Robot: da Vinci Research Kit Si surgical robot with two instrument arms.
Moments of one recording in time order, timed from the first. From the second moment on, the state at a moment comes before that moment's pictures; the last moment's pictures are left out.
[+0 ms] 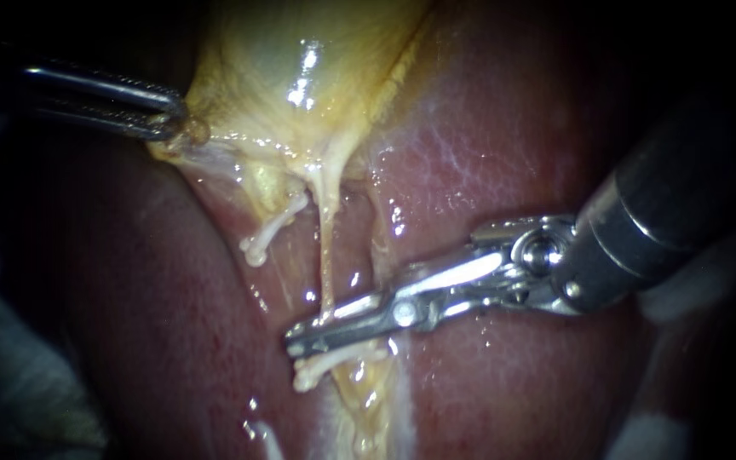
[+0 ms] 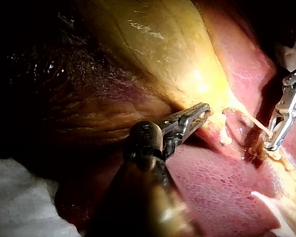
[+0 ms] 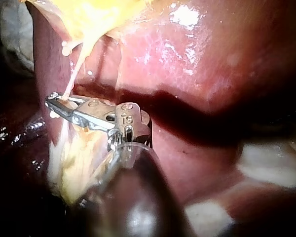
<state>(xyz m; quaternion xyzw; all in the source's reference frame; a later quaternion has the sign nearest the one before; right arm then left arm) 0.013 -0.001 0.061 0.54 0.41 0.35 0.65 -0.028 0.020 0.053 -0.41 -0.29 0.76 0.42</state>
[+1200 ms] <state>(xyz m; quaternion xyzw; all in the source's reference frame) 0.007 0.000 0.064 0.32 0.52 0.18 0.77 -0.028 0.020 0.053 -0.41 -0.29 0.76 0.41</state>
